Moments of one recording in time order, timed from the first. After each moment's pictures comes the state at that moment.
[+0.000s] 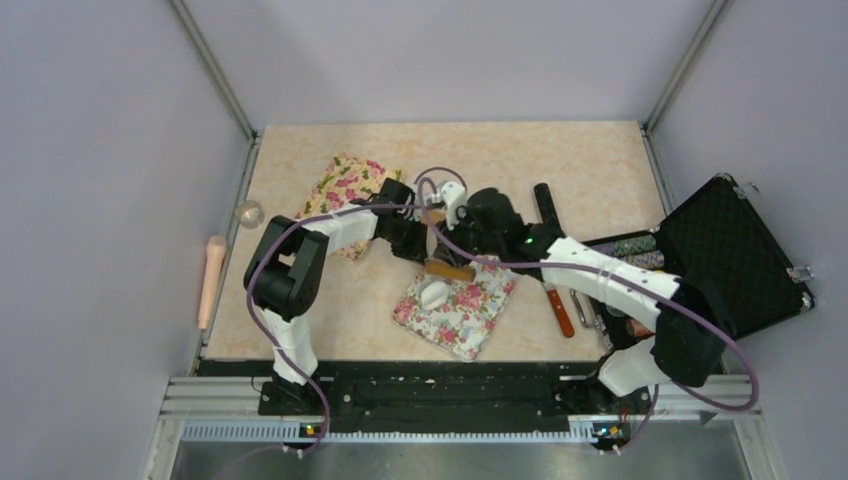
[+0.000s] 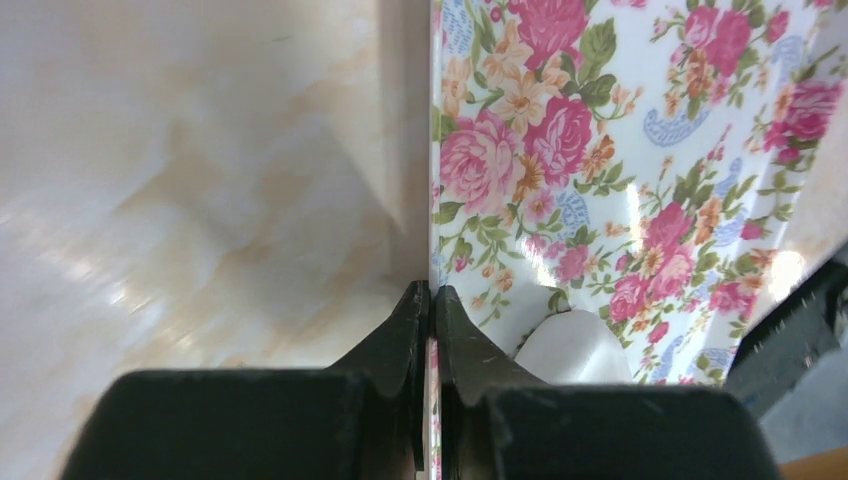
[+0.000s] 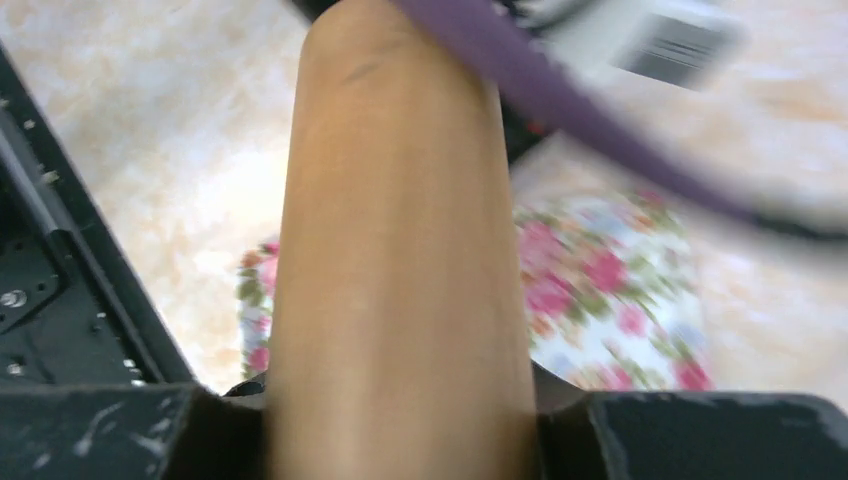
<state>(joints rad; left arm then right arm) -0.47 1.93 1.22 -0.42 0.50 -0.12 0.86 1.49 1.08 -0.19 -0.15 0.05</state>
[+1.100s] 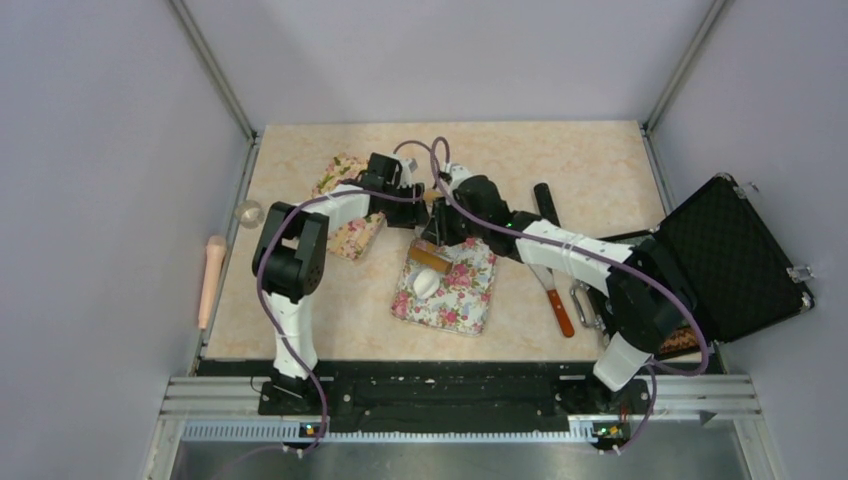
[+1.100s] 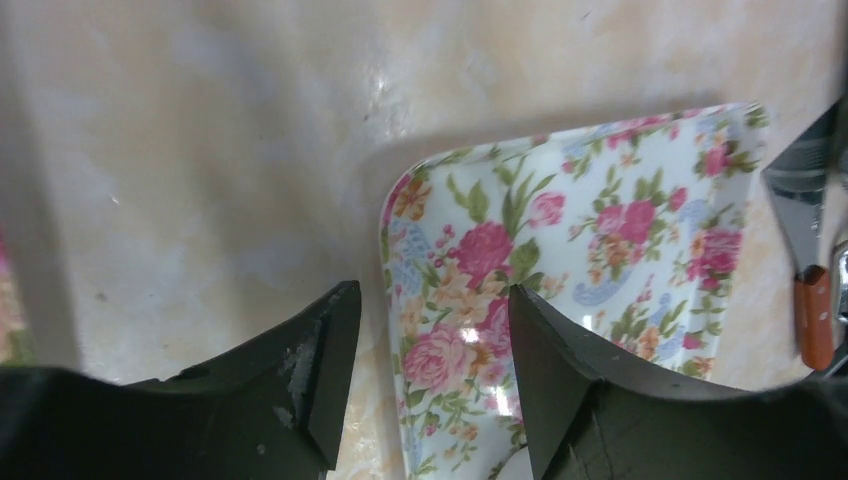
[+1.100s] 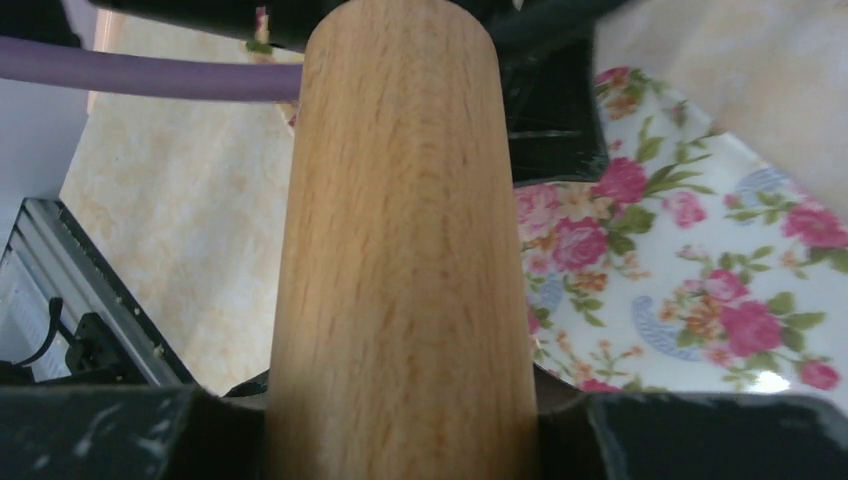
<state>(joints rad) -0.34 2.01 1.39 -0.27 0.42 -0.33 0.72 1.64 1.13 -0.03 -0.18 0.43</state>
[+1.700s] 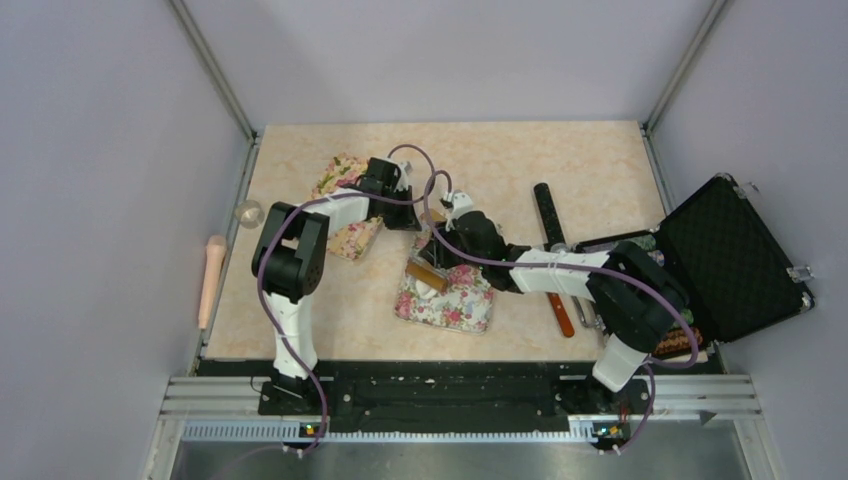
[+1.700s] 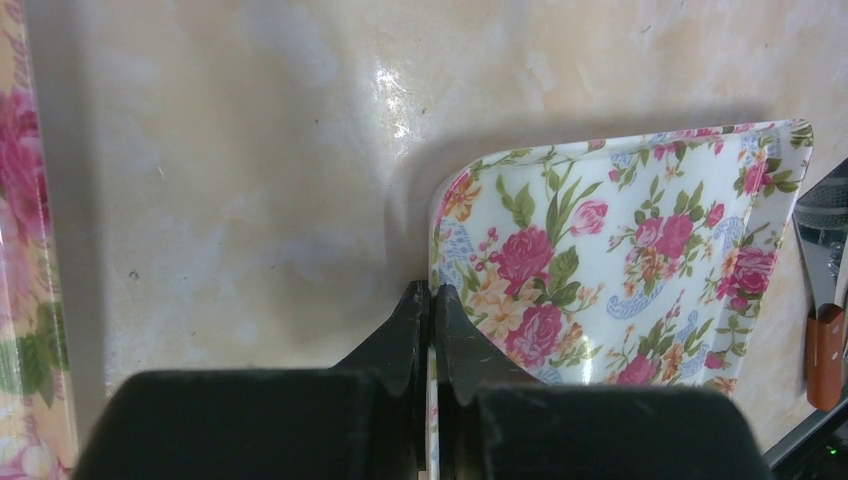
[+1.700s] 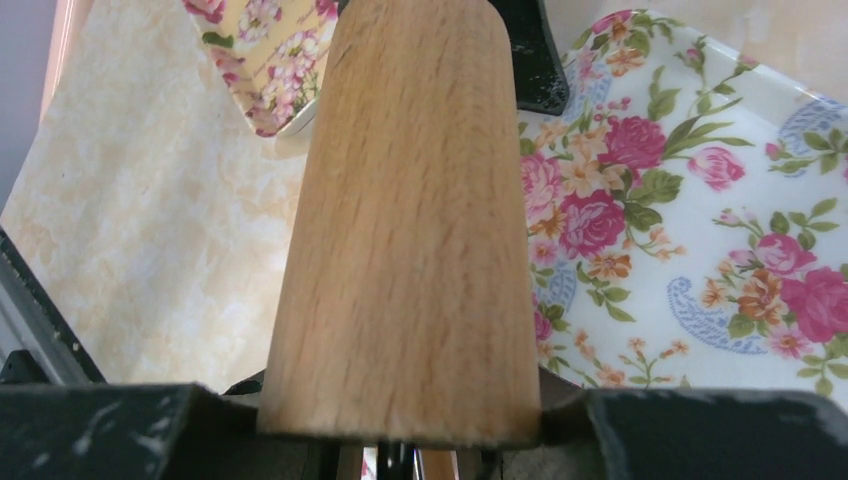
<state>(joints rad) -0.35 2.04 1.35 -0.25 0.35 -0.37 0.82 1.69 0.89 0.31 -0.02 0.48</state>
